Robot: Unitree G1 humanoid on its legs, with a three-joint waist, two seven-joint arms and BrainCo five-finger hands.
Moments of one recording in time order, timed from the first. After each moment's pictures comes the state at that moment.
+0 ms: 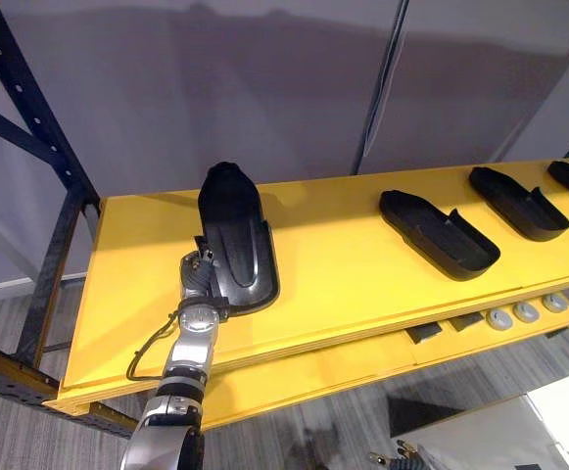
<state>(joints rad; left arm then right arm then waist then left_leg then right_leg) -0.49 0.13 0.11 0.64 0.10 0.02 0.38 0.13 -0.05 -0.12 0.98 -0.07 -0.04 -0.08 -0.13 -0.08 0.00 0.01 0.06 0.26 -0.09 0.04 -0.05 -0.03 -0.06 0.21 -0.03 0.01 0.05</state>
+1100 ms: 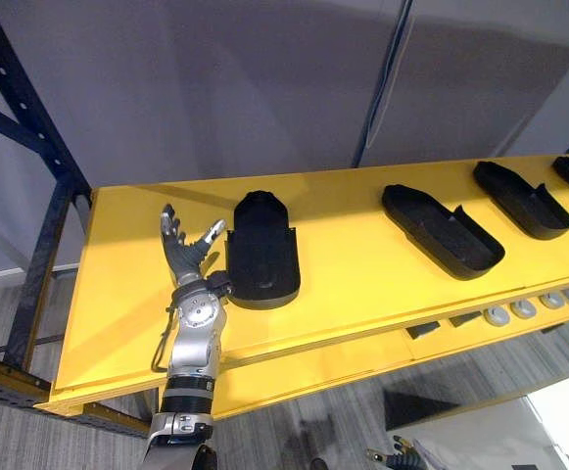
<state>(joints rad) -0.38 0.03 0.08 0.07 -0.01 -0.06 0.47 0.12 -0.05 -0.12 1.00 -0.09 -0.04 -0.08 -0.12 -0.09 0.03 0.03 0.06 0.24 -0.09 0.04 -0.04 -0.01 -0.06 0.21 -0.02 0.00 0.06</state>
